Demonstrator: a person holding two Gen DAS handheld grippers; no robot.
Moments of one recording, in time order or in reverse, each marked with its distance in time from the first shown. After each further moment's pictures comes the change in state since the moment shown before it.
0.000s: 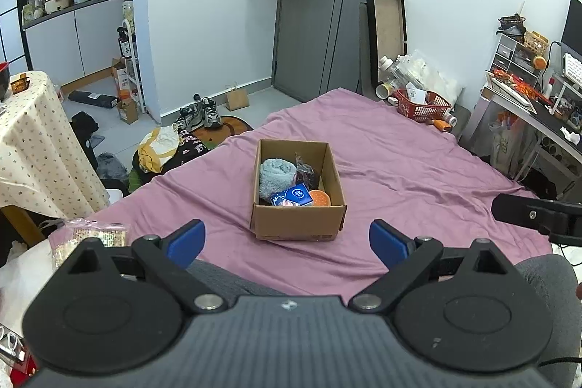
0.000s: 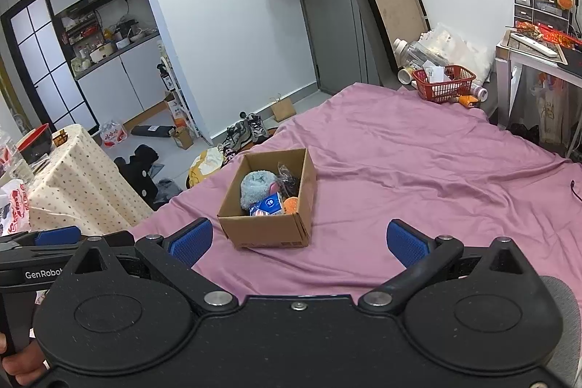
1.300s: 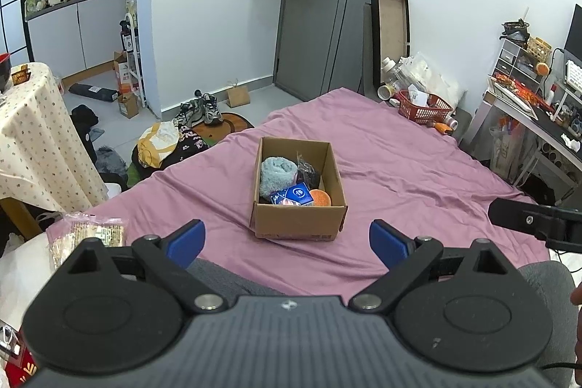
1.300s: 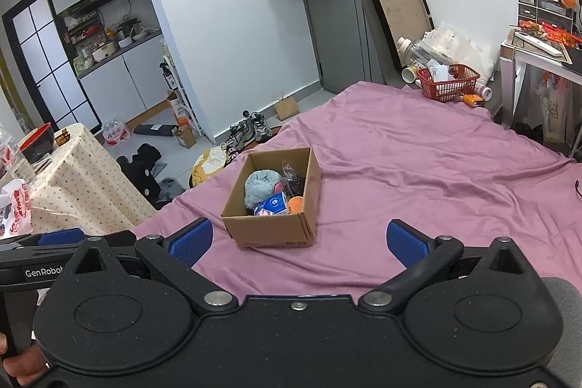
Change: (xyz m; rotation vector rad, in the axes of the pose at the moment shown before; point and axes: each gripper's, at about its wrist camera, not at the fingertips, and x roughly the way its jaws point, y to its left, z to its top) left arm 0.001 0.006 0.002 -0.024 0.009 -0.006; right arm 0.004 0.002 0.002 0.002 0.007 0.013
